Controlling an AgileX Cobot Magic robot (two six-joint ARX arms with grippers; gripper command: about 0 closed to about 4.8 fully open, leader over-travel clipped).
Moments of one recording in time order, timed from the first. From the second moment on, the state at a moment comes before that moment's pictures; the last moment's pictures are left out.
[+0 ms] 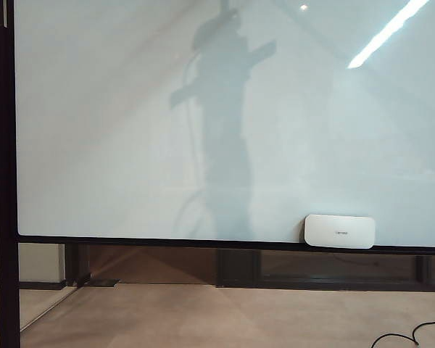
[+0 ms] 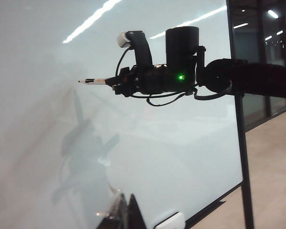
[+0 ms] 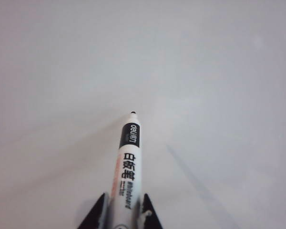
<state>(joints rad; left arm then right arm) -0.25 0.29 0.84 -0.18 0.49 0.07 0.53 1.88 2.22 -0.15 0.20 -0.14</state>
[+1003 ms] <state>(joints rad) -0.25 0.29 0.84 -0.12 0.29 0.10 0.54 1.89 2.10 0.06 0.18 -0.20</state>
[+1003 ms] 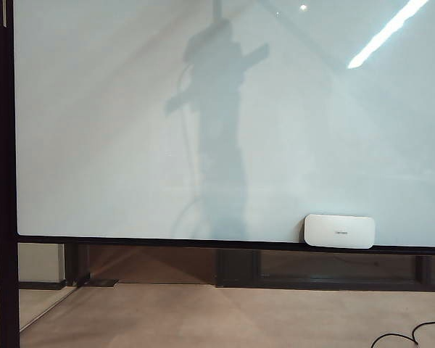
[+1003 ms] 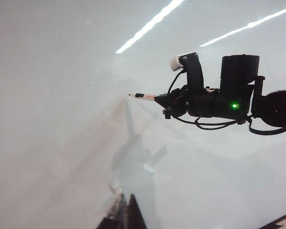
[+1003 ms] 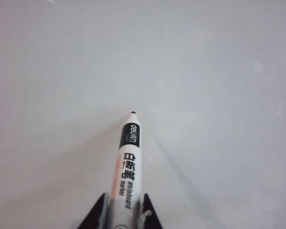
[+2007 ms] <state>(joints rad) -0.25 0.30 0.84 -0.12 0.31 0.10 0.53 1.94 2.10 0.20 0.18 -0.22</state>
